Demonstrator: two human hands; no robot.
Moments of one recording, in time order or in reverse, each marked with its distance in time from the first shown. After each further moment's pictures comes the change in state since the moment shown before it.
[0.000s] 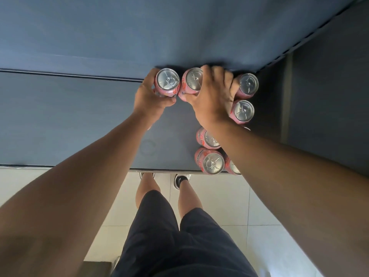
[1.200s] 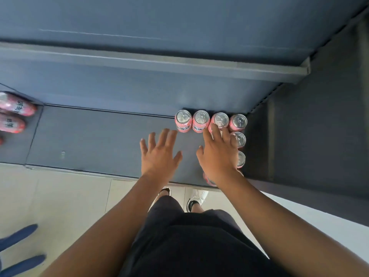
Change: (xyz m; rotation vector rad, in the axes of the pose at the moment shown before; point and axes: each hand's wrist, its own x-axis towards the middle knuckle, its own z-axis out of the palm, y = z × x) left_hand -0.163 0.083 -0.031 1.153 0.044 0.072; right_hand -0.086 -0.005 -0.130 -0.069 -0.318 -0.185
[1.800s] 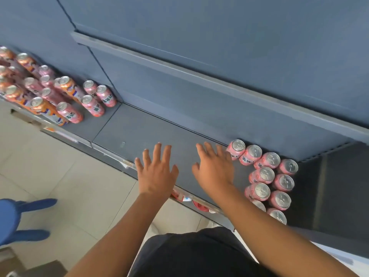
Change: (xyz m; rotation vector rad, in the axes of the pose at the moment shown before) left_hand -0.097 -0.125 -0.045 0.008 0.134 -0.404; right_hand -0.027 -0.161 -0.034 -0.025 0.002 -0.363
